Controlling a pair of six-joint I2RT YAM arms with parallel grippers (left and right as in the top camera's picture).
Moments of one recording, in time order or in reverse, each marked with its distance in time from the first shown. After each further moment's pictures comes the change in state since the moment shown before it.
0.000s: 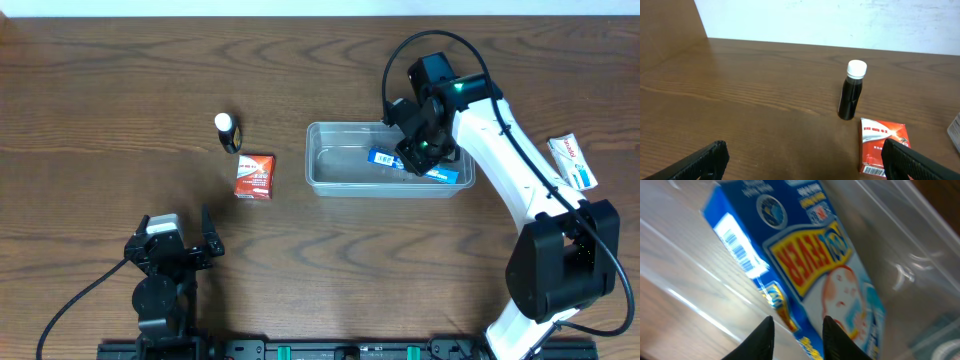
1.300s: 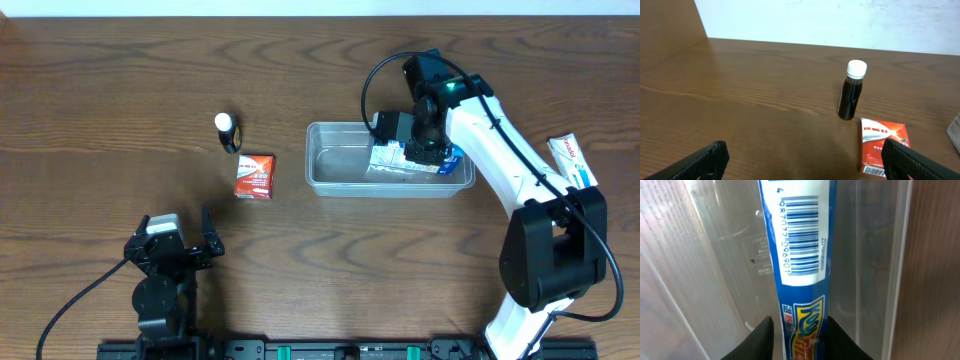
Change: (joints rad) left arm 0.000 0.000 0.000 0.000 0.000 0.000; right arm -0.001 0.054 0.000 0.126 0.159 -0.703
